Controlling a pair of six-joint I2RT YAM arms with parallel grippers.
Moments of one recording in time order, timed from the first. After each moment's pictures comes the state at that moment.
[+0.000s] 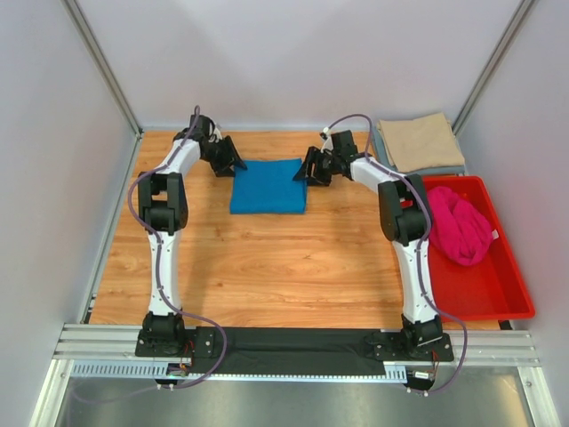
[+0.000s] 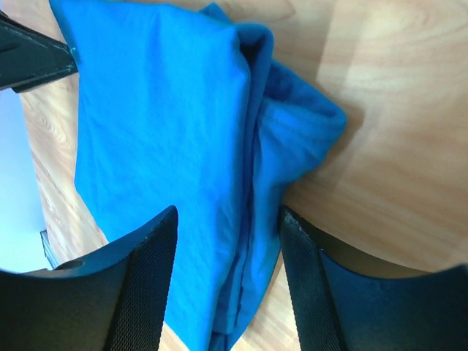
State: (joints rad) left arm -0.07 2.47 2.11 -0.66 0.48 -0.50; right arm 0.30 2.39 1.83 -0.23 -0.57 0.56
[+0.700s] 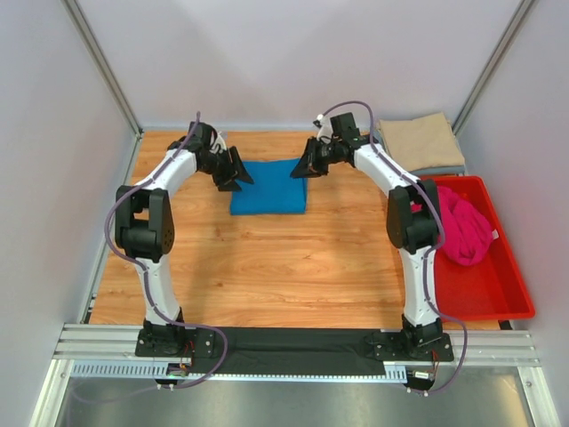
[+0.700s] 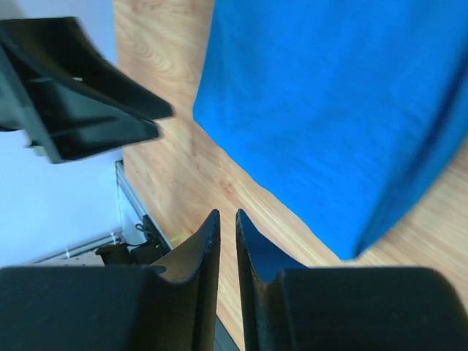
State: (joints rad) left arm -0.13 1.99 1.64 -0.65 0.55 -0.50; right arm 0.33 2.21 1.91 -0.55 -0.73 0.56
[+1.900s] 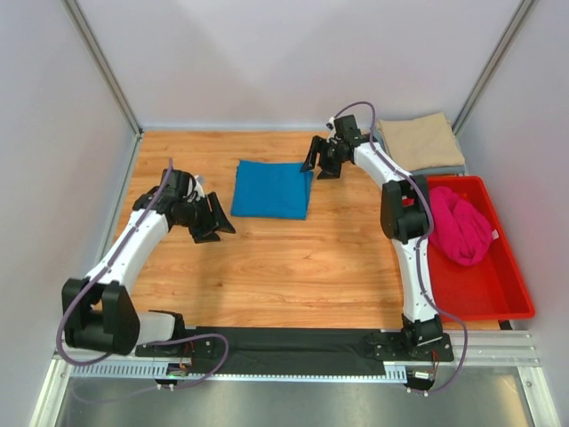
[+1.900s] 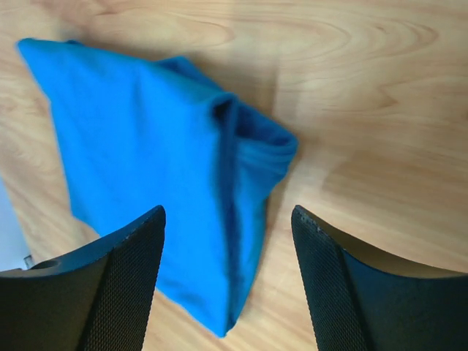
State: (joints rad) left arm -0.13 1.32 0.99 -0.76 0.43 -0.53; right arm 0.28 2.41 2.08 -0.60 -0.45 0.51
